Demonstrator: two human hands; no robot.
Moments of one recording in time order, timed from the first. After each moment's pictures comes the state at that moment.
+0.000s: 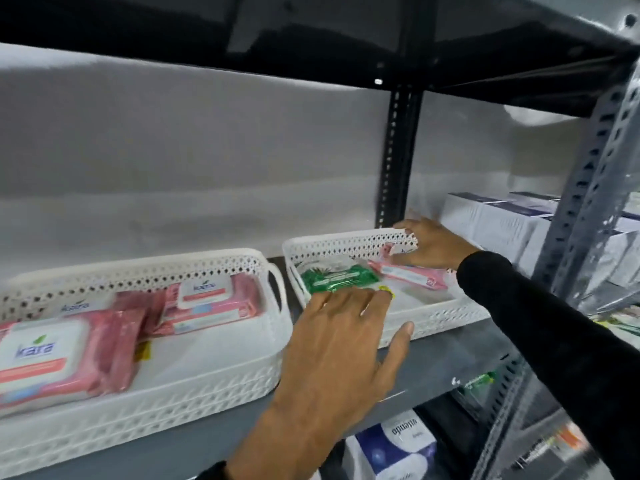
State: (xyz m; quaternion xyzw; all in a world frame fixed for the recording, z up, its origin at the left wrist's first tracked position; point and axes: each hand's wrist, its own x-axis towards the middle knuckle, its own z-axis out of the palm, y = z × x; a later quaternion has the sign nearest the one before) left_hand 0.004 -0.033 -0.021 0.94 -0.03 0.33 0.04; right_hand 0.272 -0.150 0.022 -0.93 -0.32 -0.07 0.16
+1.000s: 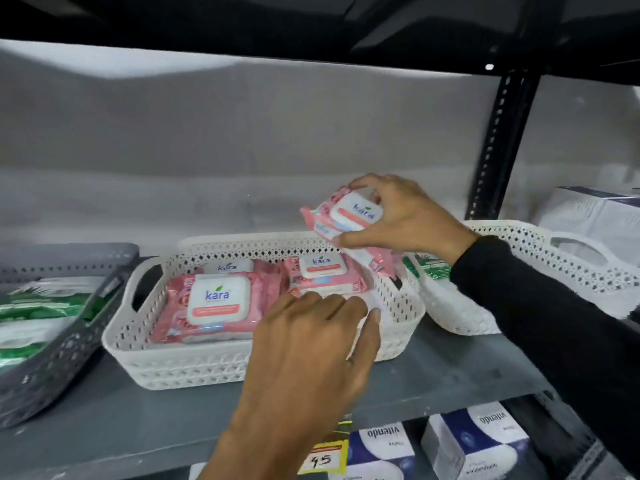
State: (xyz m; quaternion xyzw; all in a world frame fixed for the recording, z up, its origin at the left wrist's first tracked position) left_hand -0.130 0.069 -0.019 0.92 0.08 0.39 0.03; right_hand 0.078 0.016 0.066 -0.83 -0.49 -0.12 0.25
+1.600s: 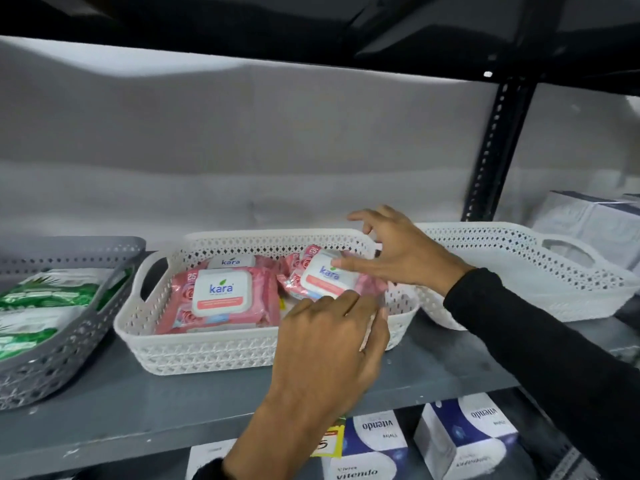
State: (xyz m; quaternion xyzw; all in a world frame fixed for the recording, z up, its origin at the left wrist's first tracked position) left_hand -0.107 0.059 -0.040 0.90 0.08 0.43 0.03; right_hand 0.080 0.004 0.024 -0.82 -0.52 -0.09 0.22
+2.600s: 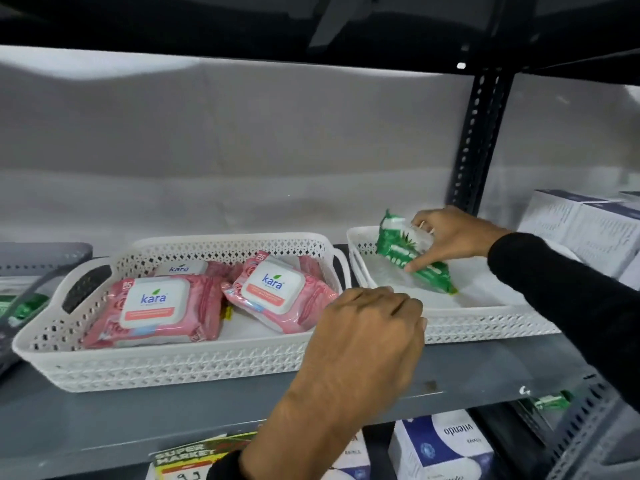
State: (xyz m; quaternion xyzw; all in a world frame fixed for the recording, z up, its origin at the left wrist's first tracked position) left_hand -0.040 -0.008 -0.017 0.95 0.01 0.30 -0.02; right_hand 0.236 -0.076 0.040 -0.89 -0.45 -0.02 0.09
